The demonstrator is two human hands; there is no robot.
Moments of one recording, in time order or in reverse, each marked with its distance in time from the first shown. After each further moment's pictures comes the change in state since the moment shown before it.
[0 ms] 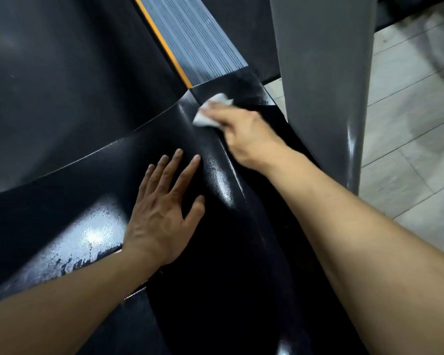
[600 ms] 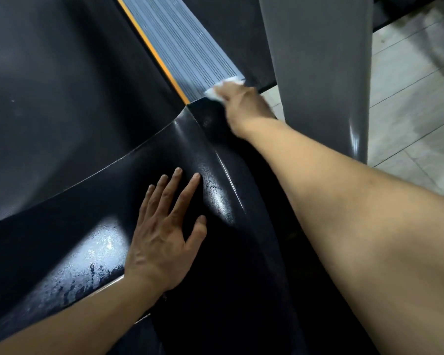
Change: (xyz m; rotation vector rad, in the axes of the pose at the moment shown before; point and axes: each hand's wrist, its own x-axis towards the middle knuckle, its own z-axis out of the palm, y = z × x) left_hand -0.001 0.000 0.000 -0.035 0.023 0.008; right_hand 0.078 0.017 -0.016 -0.233 0.126 0.195
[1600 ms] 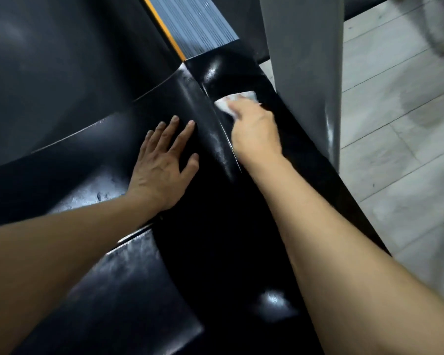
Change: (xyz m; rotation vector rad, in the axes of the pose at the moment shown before) left_hand 0.000 0.005 -0.007 0.137 -0.101 -0.041; right_hand -0.163 -0.013 0.003 0.199 0.174 0.129
